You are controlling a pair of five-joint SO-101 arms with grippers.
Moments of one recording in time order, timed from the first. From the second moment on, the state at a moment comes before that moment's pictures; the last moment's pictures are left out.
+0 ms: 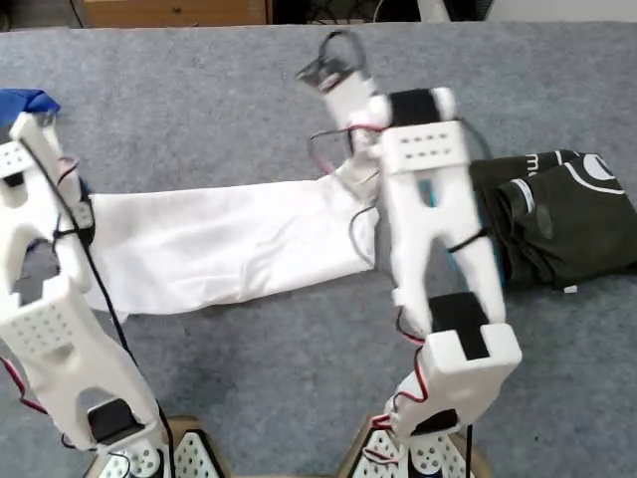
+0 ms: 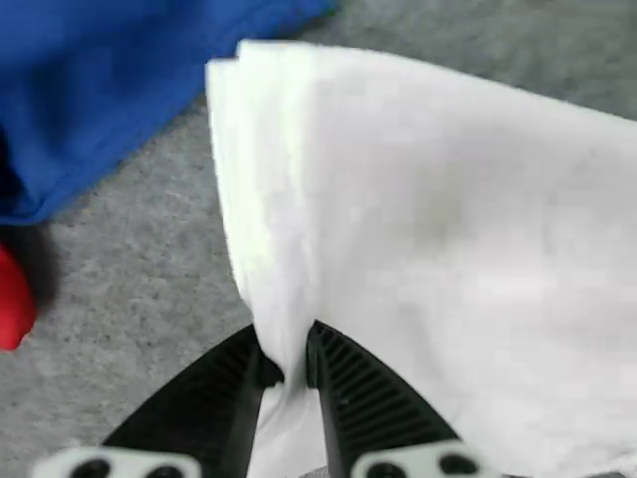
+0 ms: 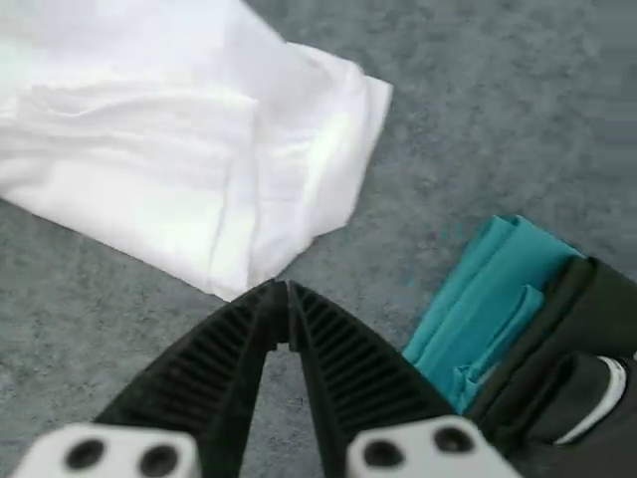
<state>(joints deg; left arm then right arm) -27.7 27.2 -23.6 96.5 -7.3 -7.5 12.5 -22.5 95.3 32.7</state>
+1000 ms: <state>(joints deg) 17.6 5.8 -19.1 98.3 6.8 19.9 12.4 -53.0 99.4 36.5</state>
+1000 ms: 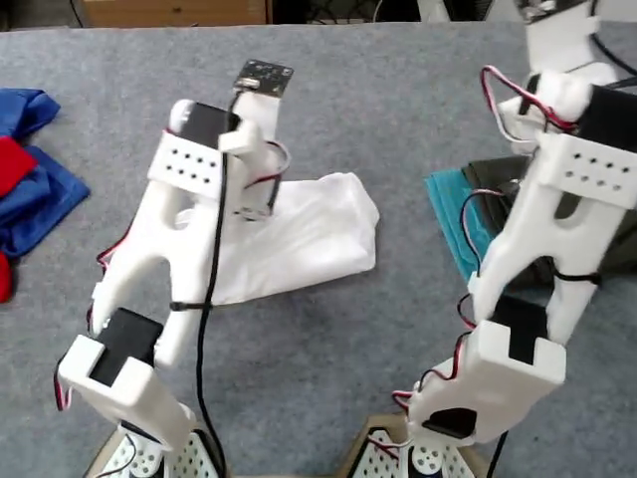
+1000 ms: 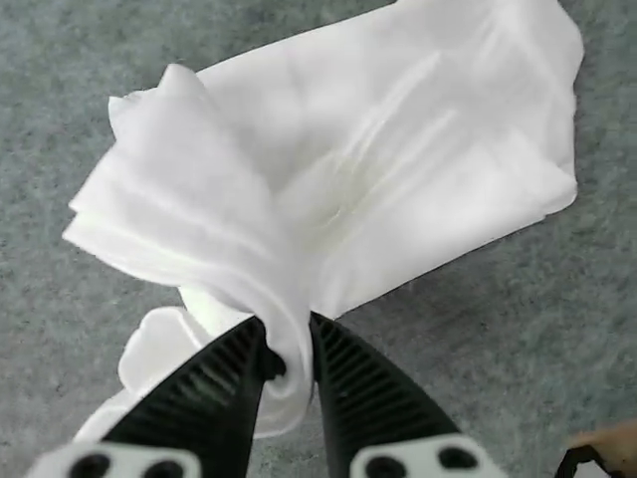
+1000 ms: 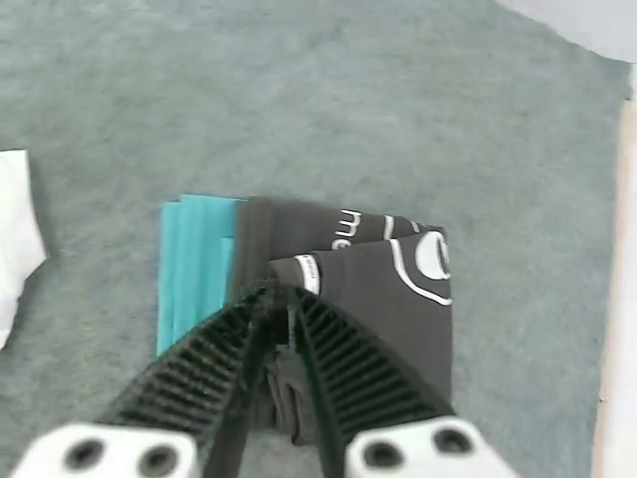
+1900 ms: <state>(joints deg) 28.1 14.2 -19.0 79.5 11.8 25.8 12.4 -55.2 99.0 36.5</state>
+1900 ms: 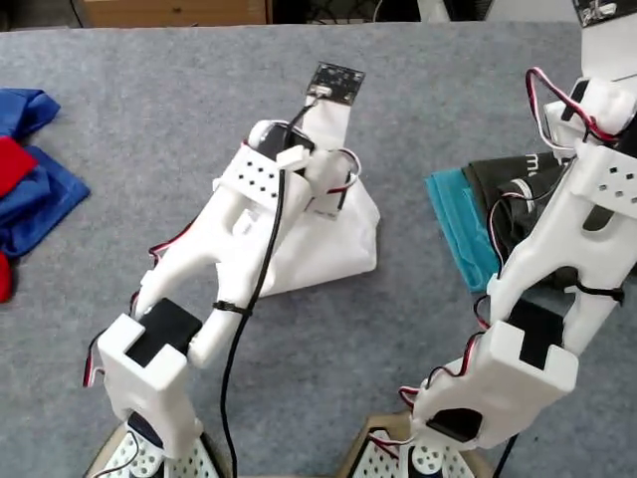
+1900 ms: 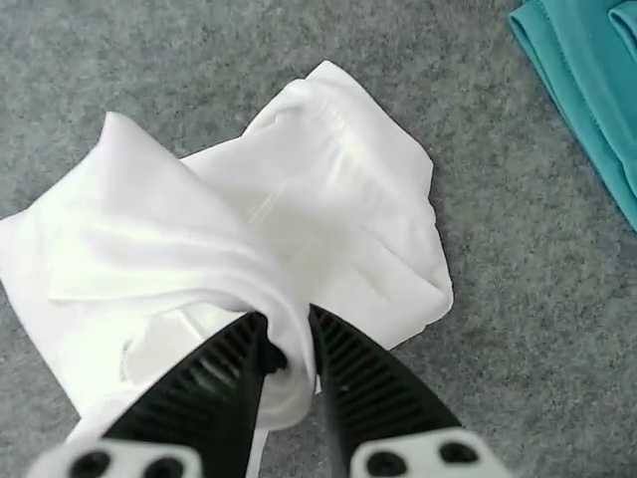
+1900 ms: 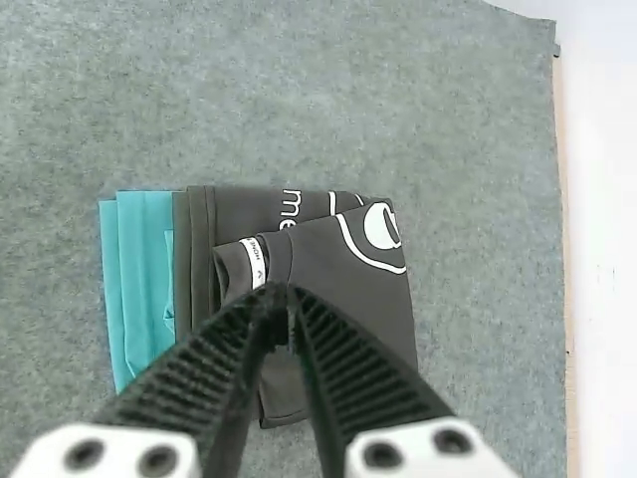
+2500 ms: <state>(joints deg) 32.6 19.3 -19.1 73.9 14.5 25.8 12.4 -55.2 99.0 36.5</state>
